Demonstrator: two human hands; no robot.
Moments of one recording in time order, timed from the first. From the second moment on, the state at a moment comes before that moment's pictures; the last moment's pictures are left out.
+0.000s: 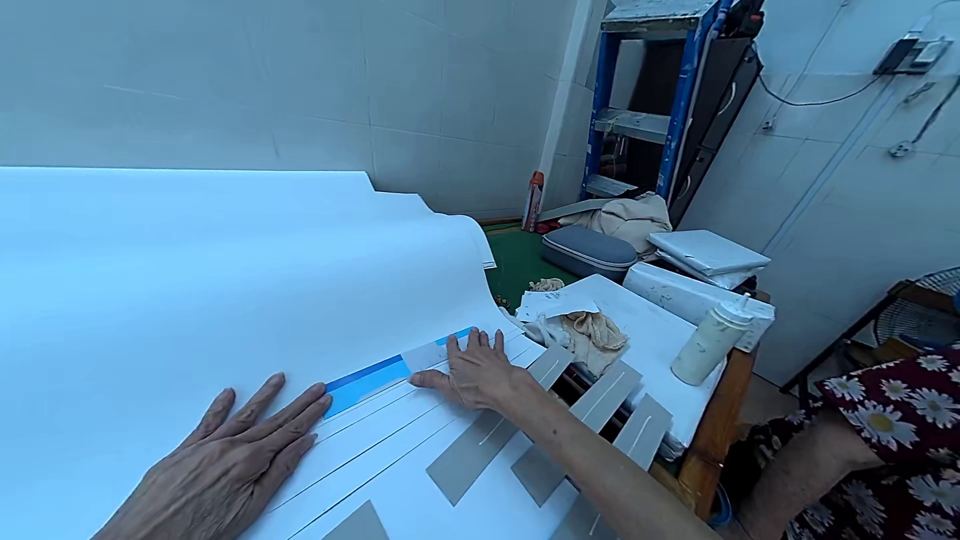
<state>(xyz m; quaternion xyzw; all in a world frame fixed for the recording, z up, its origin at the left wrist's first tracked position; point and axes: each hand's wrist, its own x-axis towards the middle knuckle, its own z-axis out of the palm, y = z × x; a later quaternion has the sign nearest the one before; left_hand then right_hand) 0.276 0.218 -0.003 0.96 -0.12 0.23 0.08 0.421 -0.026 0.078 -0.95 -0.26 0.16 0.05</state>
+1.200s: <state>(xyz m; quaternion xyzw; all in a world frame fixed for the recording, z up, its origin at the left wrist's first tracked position) 0.308 0.180 0.003 0.97 -0.12 0.15 0.11 0.420 -0.022 0.065 -0.95 -0.26 0.16 0.10</state>
